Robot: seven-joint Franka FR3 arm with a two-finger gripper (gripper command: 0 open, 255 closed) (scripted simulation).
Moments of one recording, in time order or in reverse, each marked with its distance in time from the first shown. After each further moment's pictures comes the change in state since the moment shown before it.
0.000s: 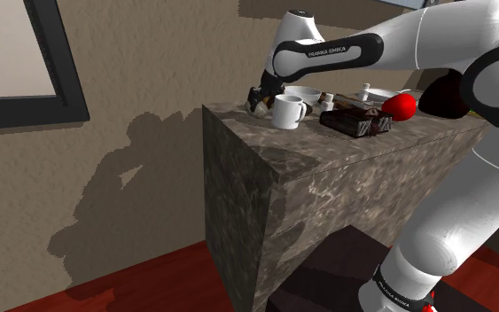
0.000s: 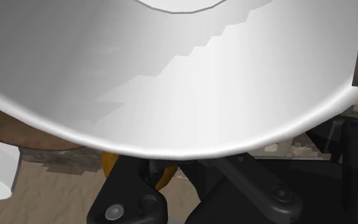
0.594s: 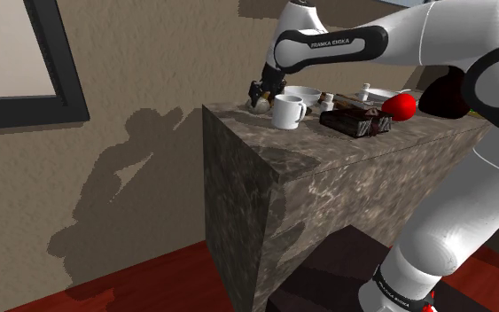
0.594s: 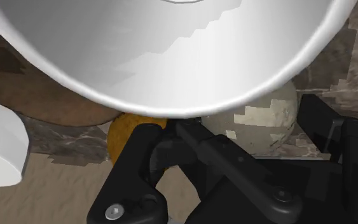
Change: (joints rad) arm 0.002 -0.006 0.001 0.051 0.006 -0.067 -0.007
